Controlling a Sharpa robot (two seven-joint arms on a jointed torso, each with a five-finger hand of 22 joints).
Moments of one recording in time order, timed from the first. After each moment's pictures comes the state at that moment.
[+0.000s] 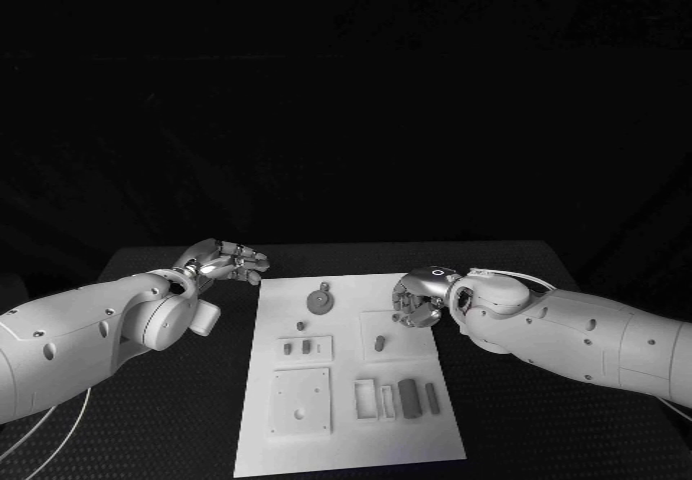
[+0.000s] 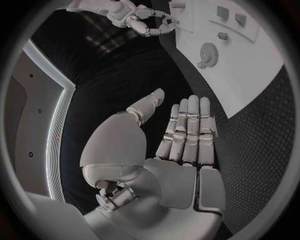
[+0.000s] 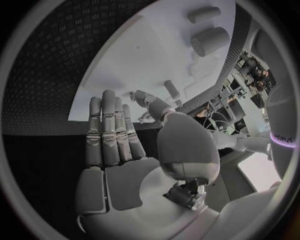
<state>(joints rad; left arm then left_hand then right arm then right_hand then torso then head) 1.27 -0.77 -0.14 1.20 -0.30 -0.22 0.18 1.10 -0.12 0.55 -0.26 0.07 0.88 0.17 0.29 0.48 1.12 0.14 0.07 0.28 0.90 0.09 0.75 0.29 0.05 0.85 -0.01 0.32 1.08 1.20 -0.69 -0.13 1.22 -1.61 -0.19 -0.01 1.08 -0.13 0.55 -0.28 0.37 0.89 0.16 0.29 0.54 1.12 0.11 0.31 0.09 1.17 0.00 0.65 0.66 0.25 0.92 0.13 0.57 1.20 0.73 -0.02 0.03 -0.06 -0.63</state>
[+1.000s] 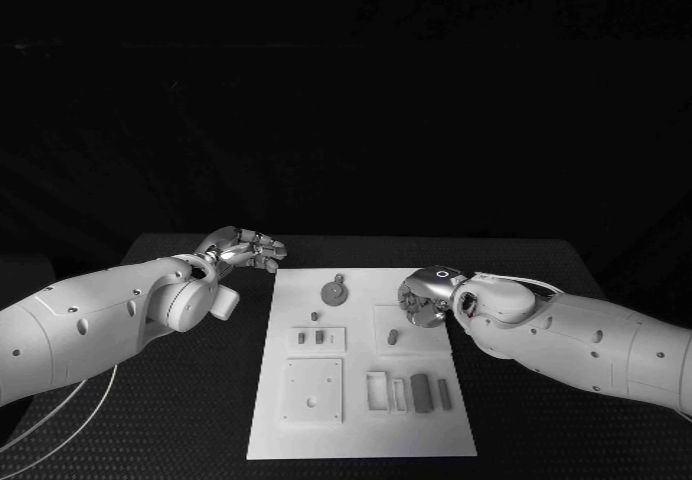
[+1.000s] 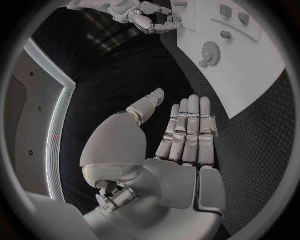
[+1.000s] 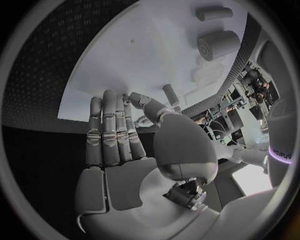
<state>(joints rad) 1.27 -0.76 -0.14 1.18 -0.29 -0.22 0.19 1.10 -0.12 0.55 -0.26 0.07 0.87 0.18 0.29 0.48 1.12 0.14 0.07 0.27 0.90 0.09 0.74 0.30 0.05 0.85 -0.01 0.32 1.08 1.19 -0.65 -0.16 1.22 -1.70 -0.23 -0.04 1.14 -0.08 0.56 -0.29 0.37 0.94 0.14 0.31 0.54 1.16 0.10 0.29 0.10 1.18 -0.01 0.64 0.67 0.26 0.93 0.12 0.57 1.21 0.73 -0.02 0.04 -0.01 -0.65</state>
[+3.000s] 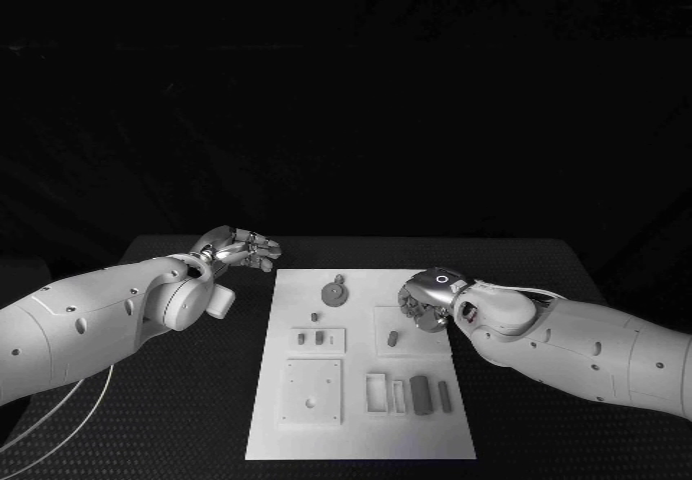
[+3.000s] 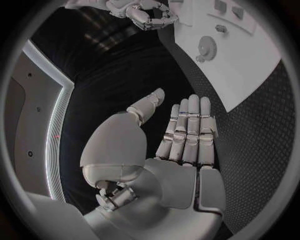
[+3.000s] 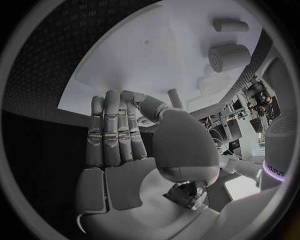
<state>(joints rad) 1.28 -0.75 -0.14 1.15 -0.29 -0.22 0.18 1.10 -0.12 0.54 -0.26 0.07 0.87 0.18 0.30 0.48 1.12 0.14 0.07 0.27 0.91 0.09 0.73 0.32 0.05 0.85 -0.01 0.31 1.08 1.19 -0.66 -0.19 1.24 -1.79 -0.32 -0.08 1.23 -0.11 0.73 -0.29 0.38 1.05 0.10 0.35 0.55 1.28 0.06 0.27 0.15 1.26 -0.05 0.70 0.73 0.26 1.02 0.09 0.59 1.26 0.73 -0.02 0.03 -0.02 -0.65</state>
